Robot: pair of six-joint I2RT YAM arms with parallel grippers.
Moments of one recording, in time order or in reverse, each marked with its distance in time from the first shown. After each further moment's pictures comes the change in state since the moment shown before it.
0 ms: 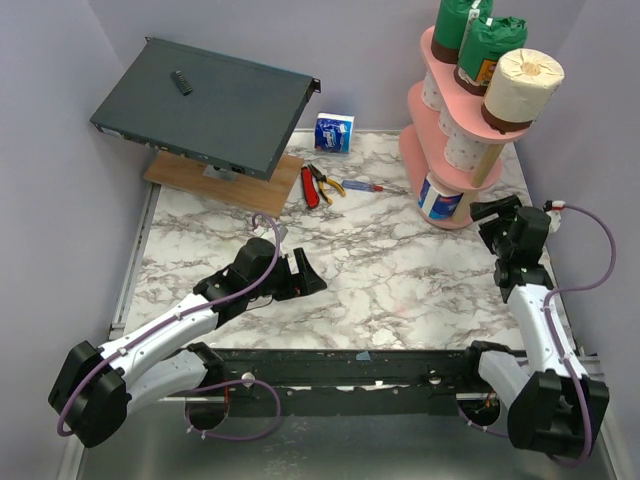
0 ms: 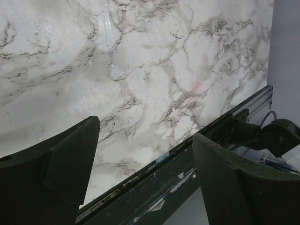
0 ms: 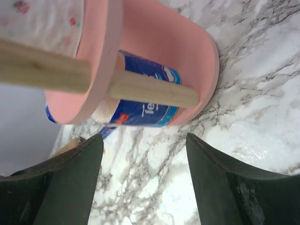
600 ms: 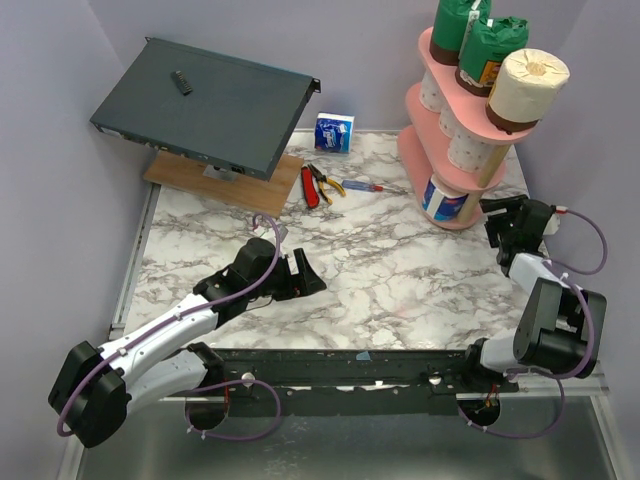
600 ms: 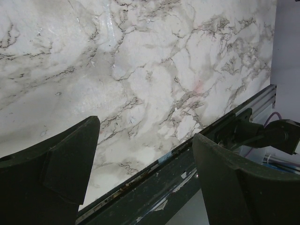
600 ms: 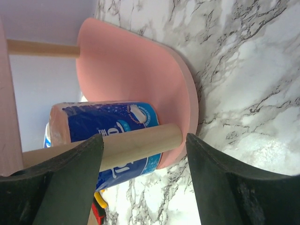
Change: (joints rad) left arm 0.000 -0.002 0.000 -0.006 -0.004 0.016; right arm -0.125 0.408 0.034 0.280 -0.085 0.141
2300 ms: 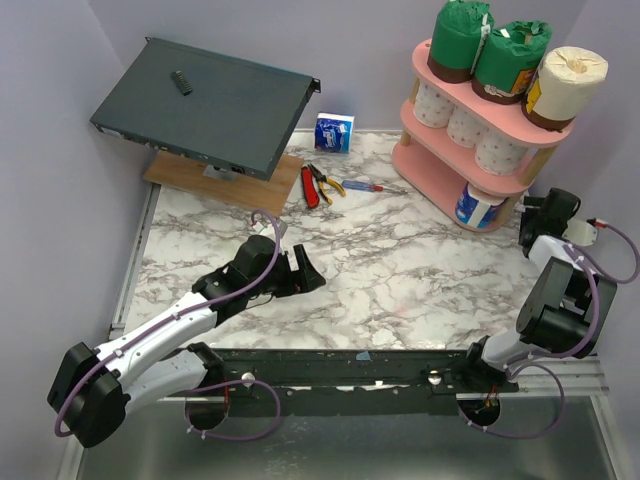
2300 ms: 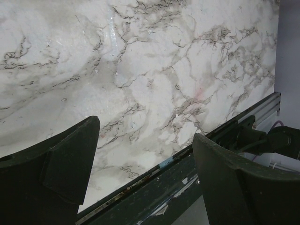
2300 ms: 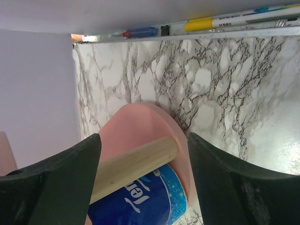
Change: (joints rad) left arm -0.013 -0.005 0.045 -0.045 -0.056 0.010; right arm -0.152 0.105 0.195 -0.201 0.299 0.177
